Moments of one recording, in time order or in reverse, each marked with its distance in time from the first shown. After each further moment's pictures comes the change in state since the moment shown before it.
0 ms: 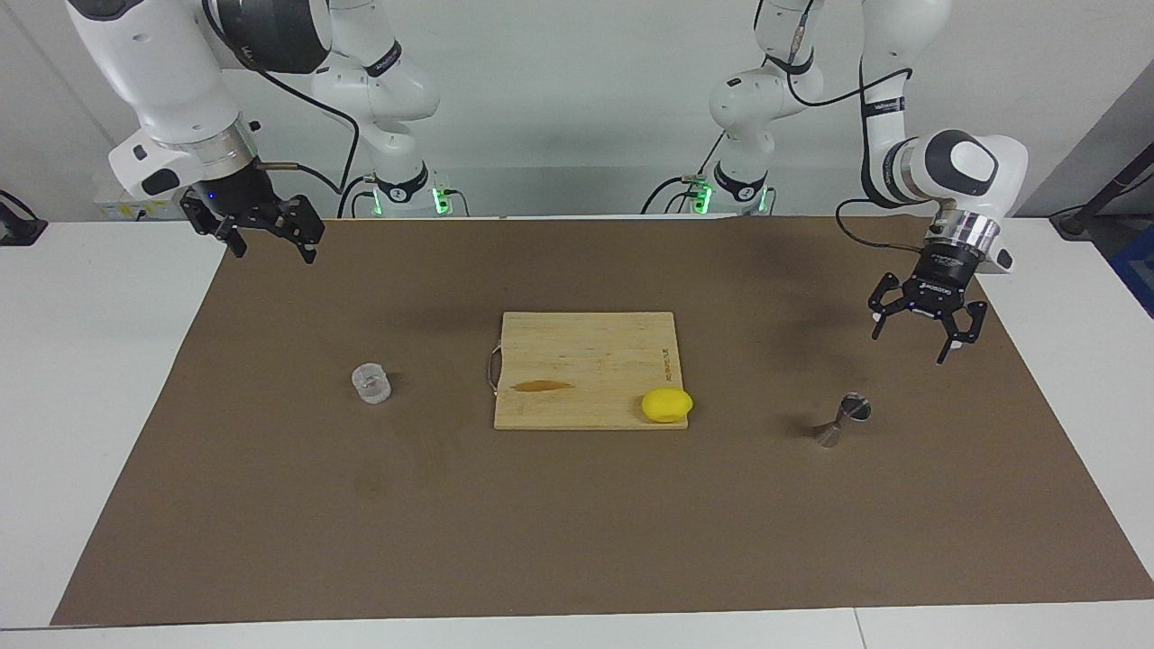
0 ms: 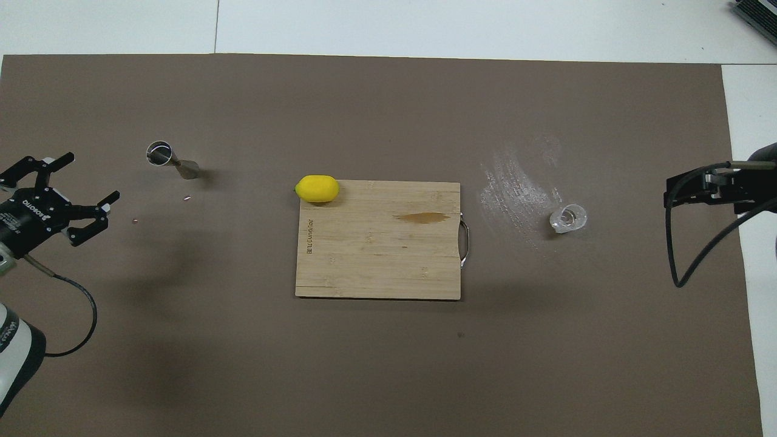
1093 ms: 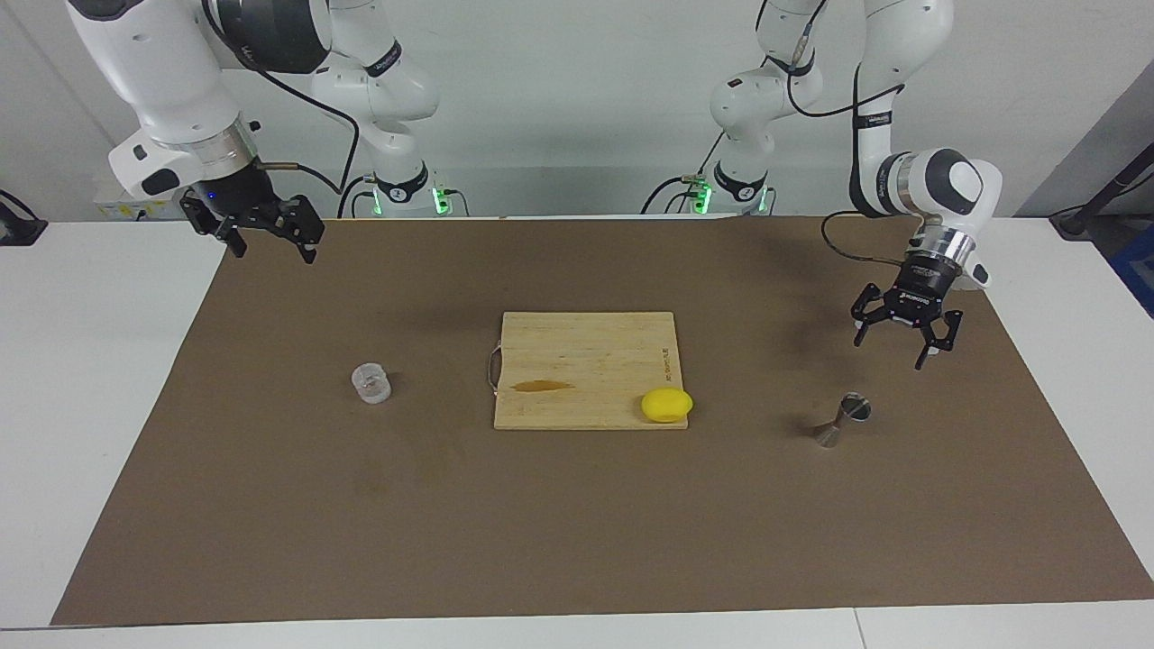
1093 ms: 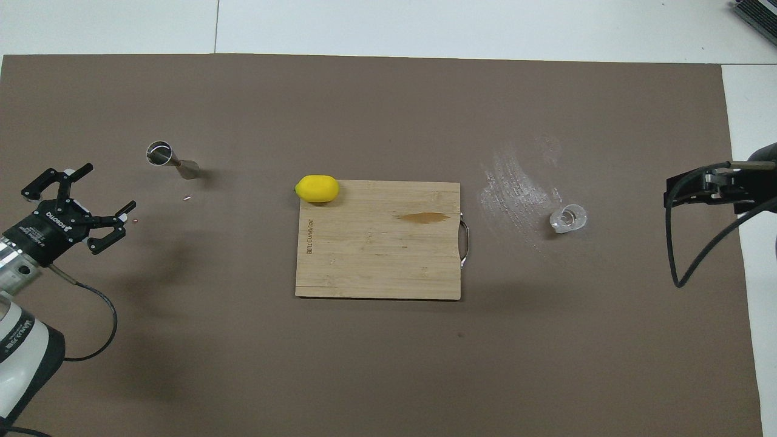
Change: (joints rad) left arm 0.033 0.068 0.003 -0.039 -0.193 -0.108 0.202; right arm 0.000 0.000 0.000 0.000 0.000 0.000 0.000
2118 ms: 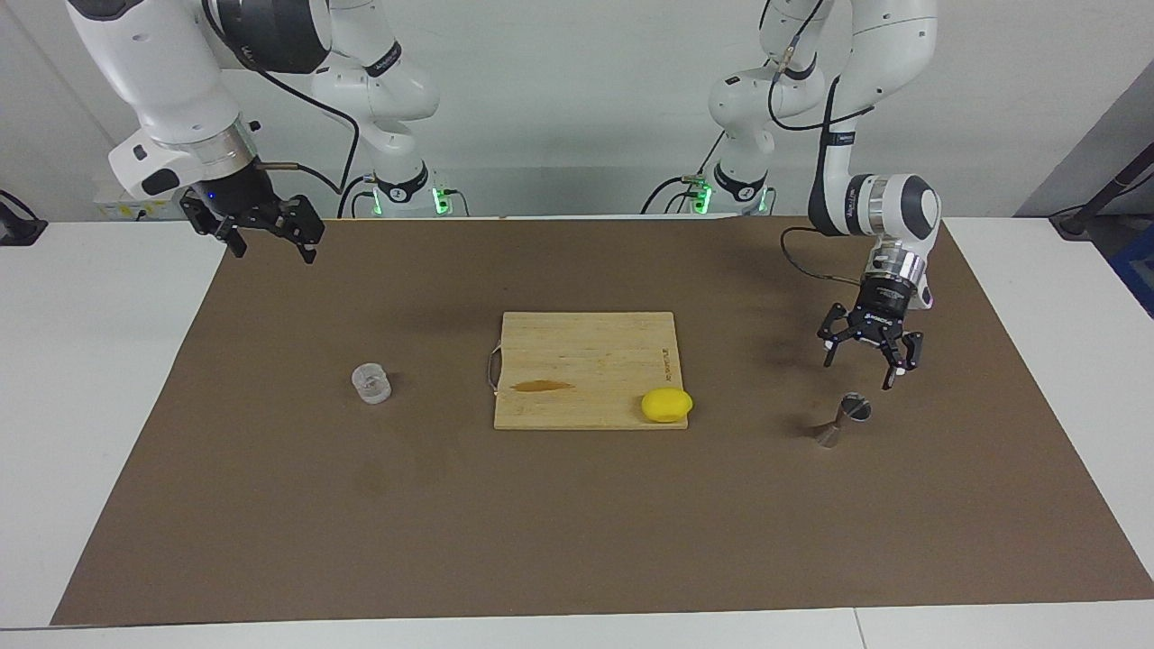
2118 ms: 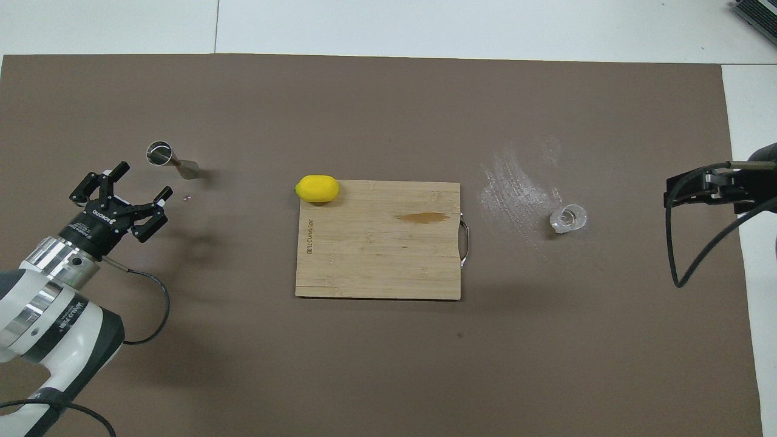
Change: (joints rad) left arm -0.112 0.053 -0.020 -0.019 -0.367 0.056 -0.028; right arm 0.000 0.000 0.000 0.000 0.000 0.000 0.000
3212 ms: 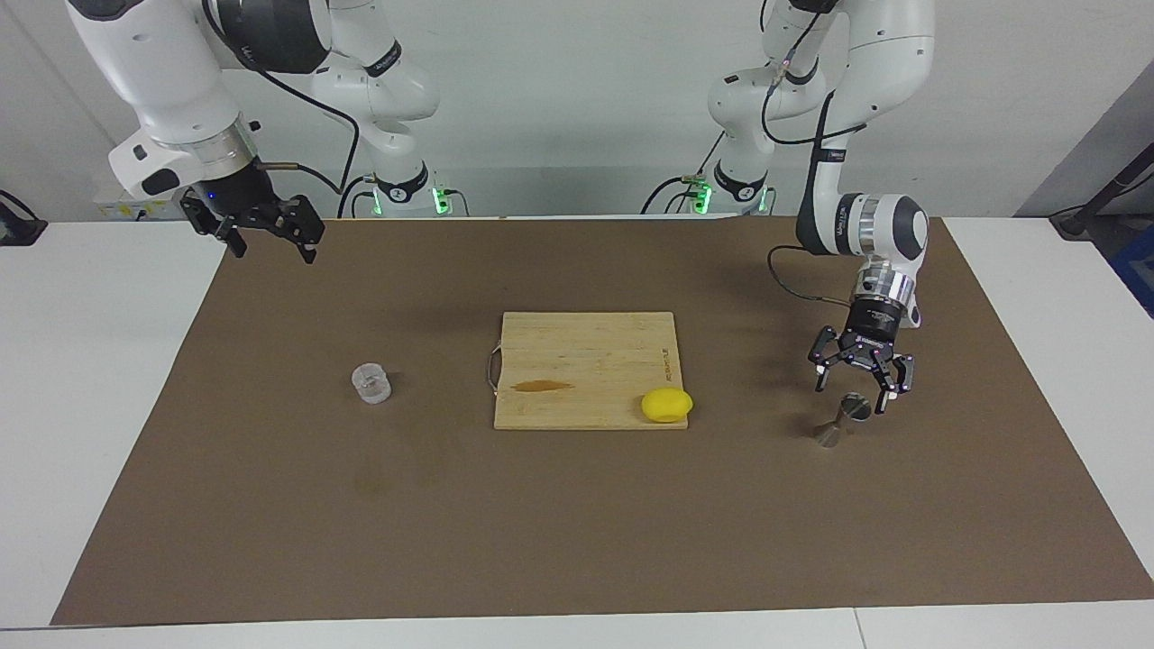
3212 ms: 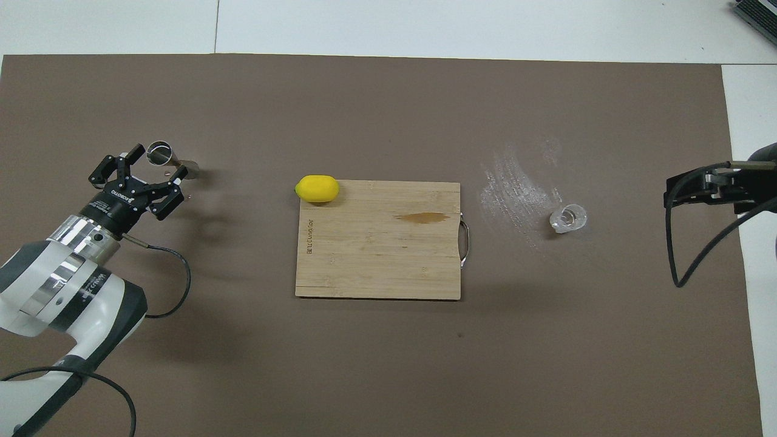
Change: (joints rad) left arm -0.037 0.098 -0.031 0.116 -0.084 0.080 0.001; right arm 0.000 0.000 0.000 0.000 0.000 0.000 0.000
